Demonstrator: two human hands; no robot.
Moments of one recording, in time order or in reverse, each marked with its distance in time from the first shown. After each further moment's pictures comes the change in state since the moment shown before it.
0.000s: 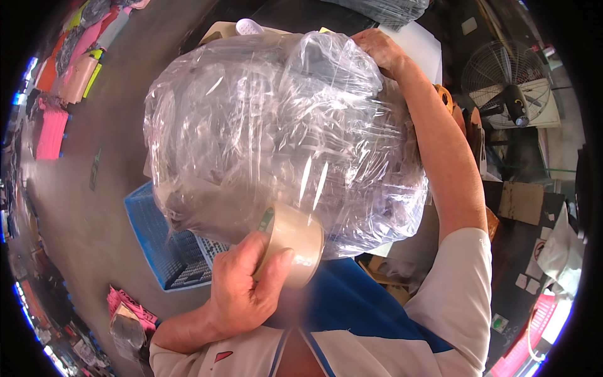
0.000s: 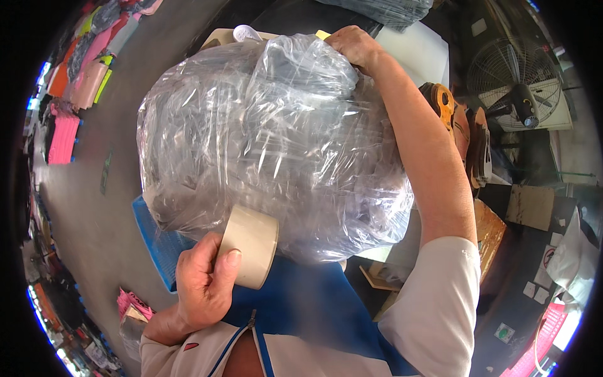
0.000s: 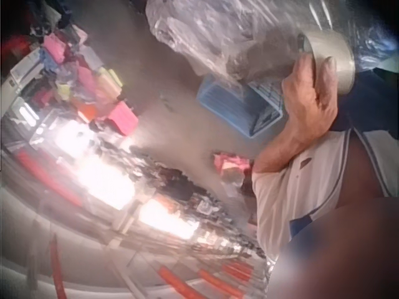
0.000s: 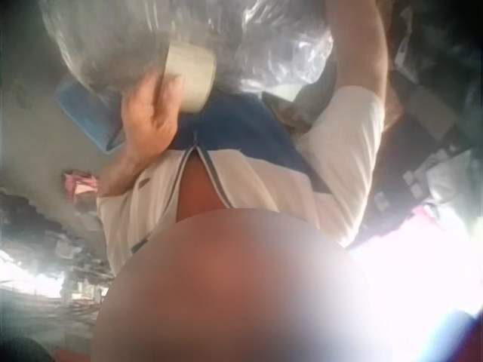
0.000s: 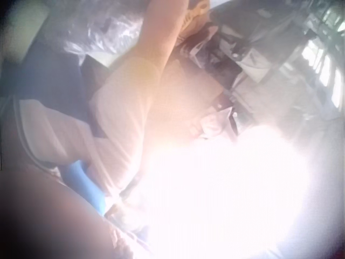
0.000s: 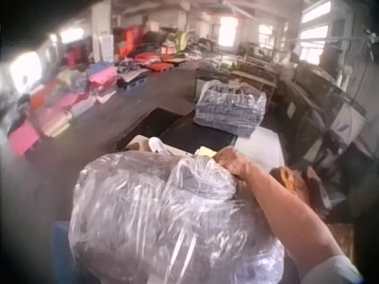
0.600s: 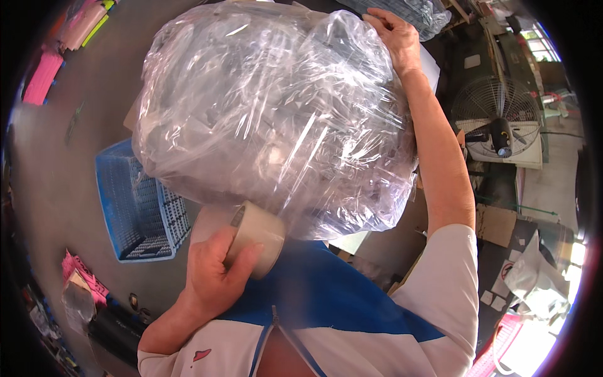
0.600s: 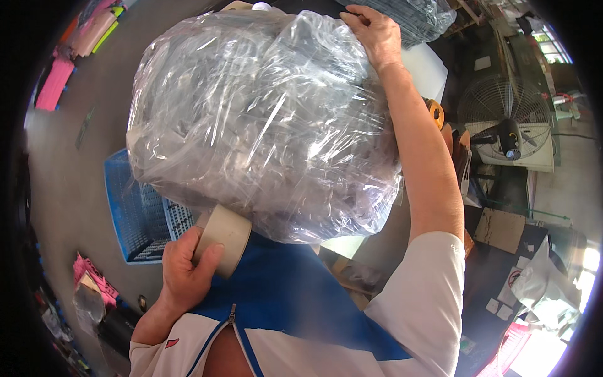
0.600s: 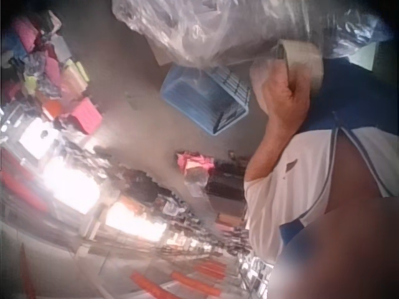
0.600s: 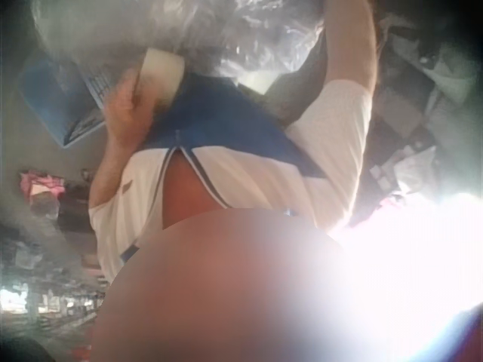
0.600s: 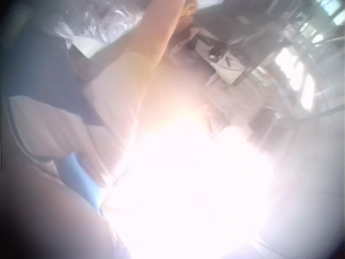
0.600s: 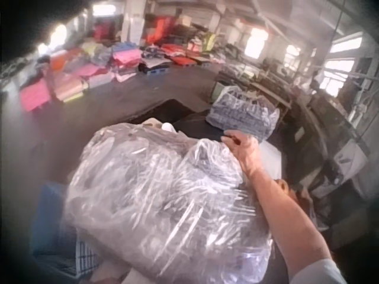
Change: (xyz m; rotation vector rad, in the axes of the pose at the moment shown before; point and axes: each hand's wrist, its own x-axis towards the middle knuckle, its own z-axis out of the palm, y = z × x) left_hand -0.072 -0.049 0.030 0.000 0.162 -0.154; right_hand -0.011 -0.004 0.007 -0.508 0.478 -0.710
